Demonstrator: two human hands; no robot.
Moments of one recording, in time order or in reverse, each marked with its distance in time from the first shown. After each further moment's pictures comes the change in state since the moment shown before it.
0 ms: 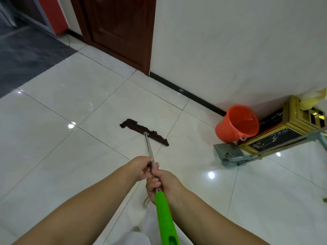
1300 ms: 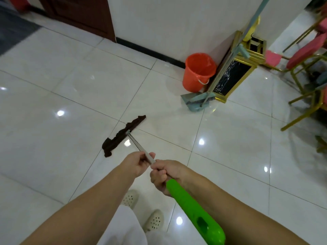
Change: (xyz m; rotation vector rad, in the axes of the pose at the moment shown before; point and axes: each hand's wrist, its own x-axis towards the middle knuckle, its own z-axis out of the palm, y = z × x) left_hand -0.083 -0.493 0.141 -0.269 -0.007 0.037; right_hand -0.215 0.088 -0.480 -0.274 -0.044 0.078
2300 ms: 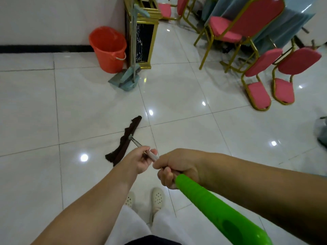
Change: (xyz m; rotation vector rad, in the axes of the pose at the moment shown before) left_hand -0.009 -0.034 0.034 0.524 -0.203 -0.407; right_hand -0.071 0.047 0.022 0.172 0.266 -0.116
